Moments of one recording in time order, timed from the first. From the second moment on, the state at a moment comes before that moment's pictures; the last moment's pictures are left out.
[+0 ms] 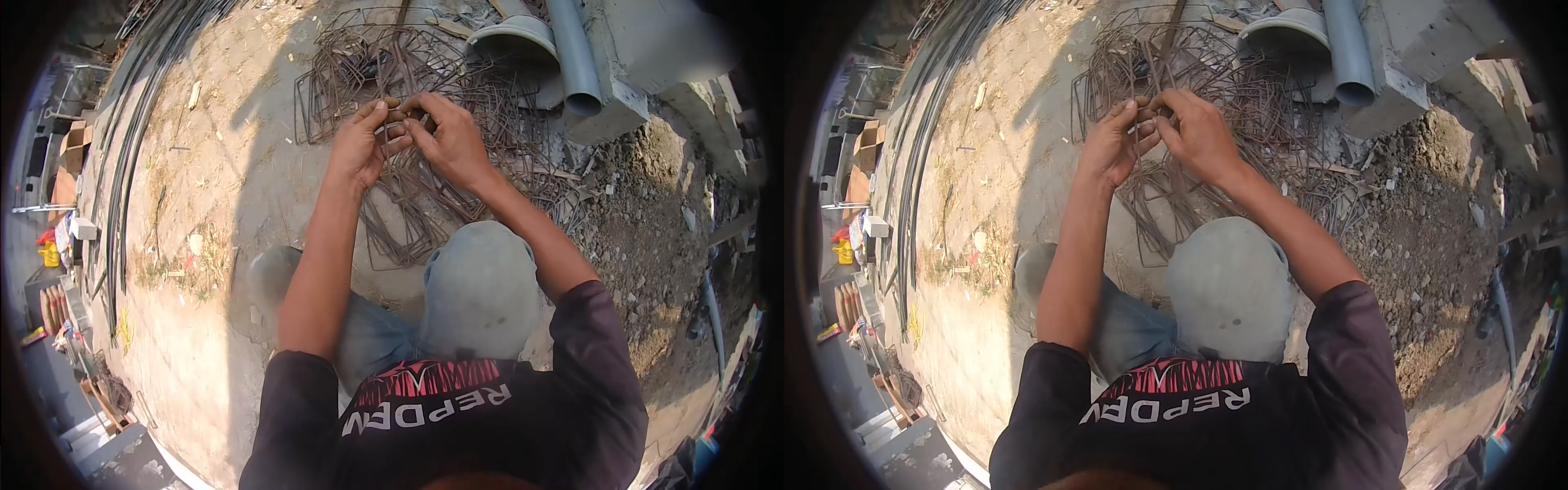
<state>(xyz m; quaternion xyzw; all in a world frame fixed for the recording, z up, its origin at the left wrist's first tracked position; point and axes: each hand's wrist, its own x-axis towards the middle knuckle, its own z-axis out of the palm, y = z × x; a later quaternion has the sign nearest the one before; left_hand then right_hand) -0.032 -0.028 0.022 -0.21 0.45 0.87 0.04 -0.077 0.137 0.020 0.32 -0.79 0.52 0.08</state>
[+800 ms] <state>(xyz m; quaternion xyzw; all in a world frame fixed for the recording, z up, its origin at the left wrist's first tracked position) -0.036 -0.021 -0.013 -0.28 0.56 0.77 0.07 -0.081 0.177 -0.027 0.17 -0.76 0.62 -0.05</state>
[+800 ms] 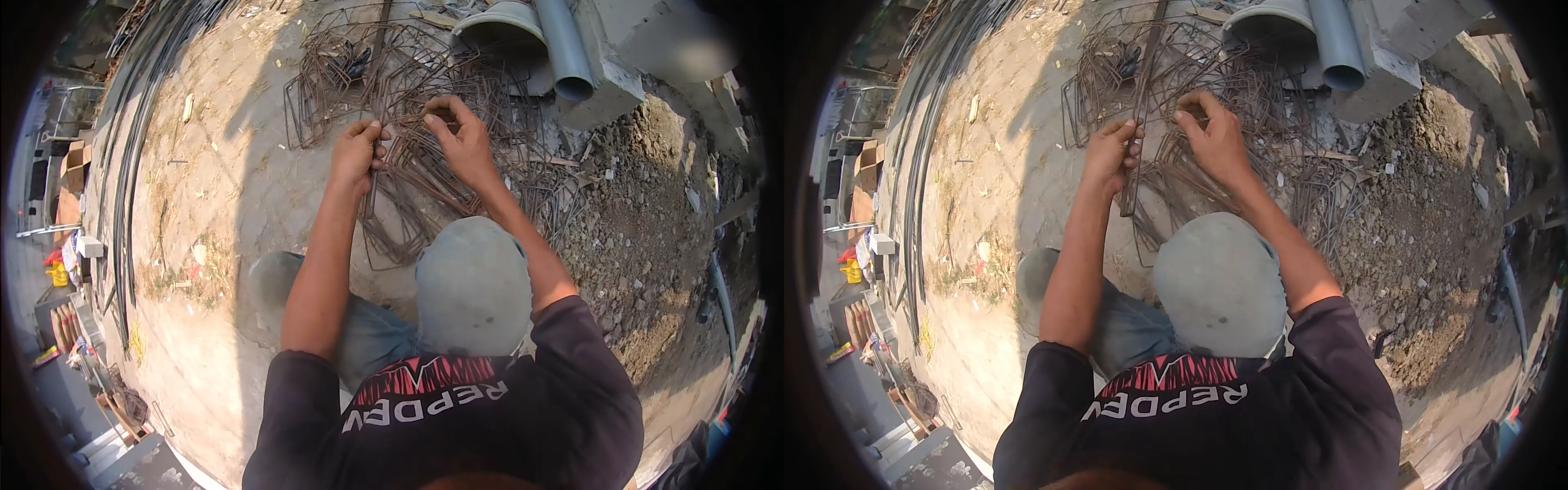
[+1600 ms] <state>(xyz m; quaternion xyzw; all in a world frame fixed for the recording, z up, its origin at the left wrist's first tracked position) -0.036 -0.005 -0.004 -0.26 0.54 0.80 -0.06 -0.052 0.170 -0.038 0.08 -0.69 0.70 -0.20</state>
